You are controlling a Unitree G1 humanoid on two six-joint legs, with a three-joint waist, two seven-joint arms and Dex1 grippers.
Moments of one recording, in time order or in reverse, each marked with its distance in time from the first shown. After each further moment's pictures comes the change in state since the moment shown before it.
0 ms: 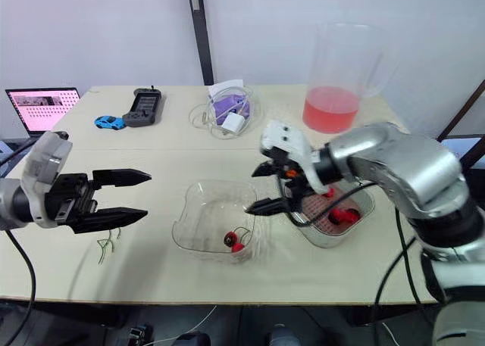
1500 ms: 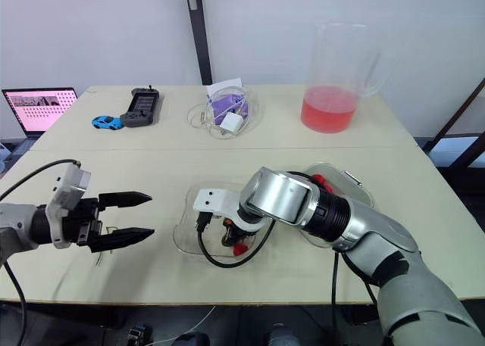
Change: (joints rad) left arm 0.160 -0.064 -0.032 -0.022 0.170 -0.112 0.046; right arm -0.103 0.361 0.577 0.191 -0.215 0.187 -0.208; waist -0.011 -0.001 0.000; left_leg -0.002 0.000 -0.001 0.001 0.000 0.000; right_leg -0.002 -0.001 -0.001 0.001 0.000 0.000
